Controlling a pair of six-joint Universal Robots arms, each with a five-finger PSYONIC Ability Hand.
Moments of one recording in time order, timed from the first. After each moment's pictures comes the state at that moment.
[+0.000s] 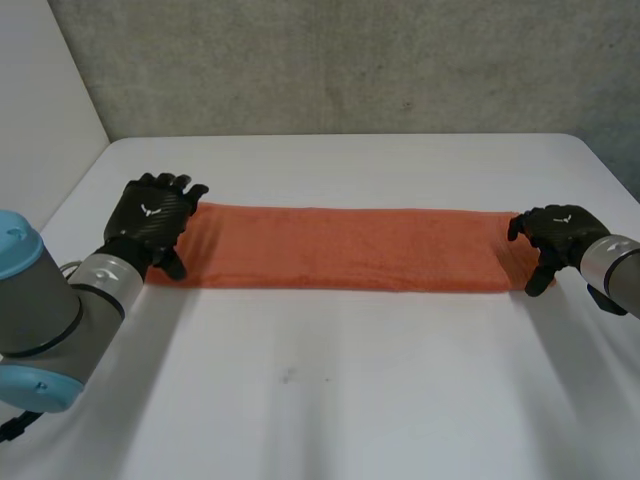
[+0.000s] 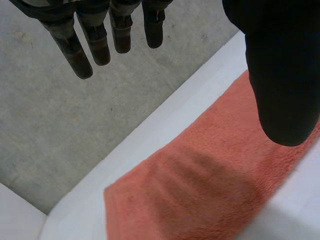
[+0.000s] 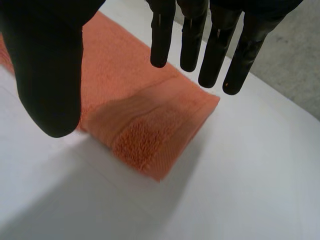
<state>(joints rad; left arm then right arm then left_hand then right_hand) 4.48 -1.93 -1.78 3.62 -1.37 3.58 1.59 -0.98 1.39 0.05 1.25 2.67 0.20 0.20 0.21 0.20 0.05 0.38 0.44 0.45 0.45 0.26</state>
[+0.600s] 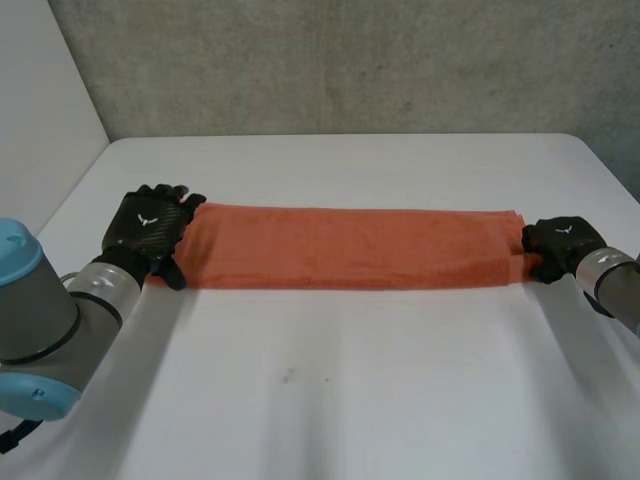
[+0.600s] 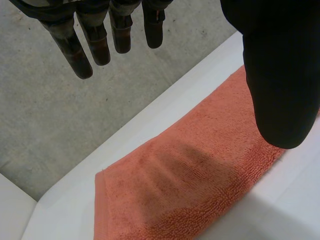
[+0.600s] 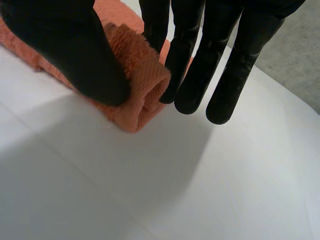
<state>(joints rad) 4.49 -1.93 -1.80 3.62 -1.37 3.54 1.55 -0.79 1.29 -0.08 1.25 2.64 0.20 0.20 0.21 0.20 0.05 0.92 1.17 1.16 1.17 0.93</state>
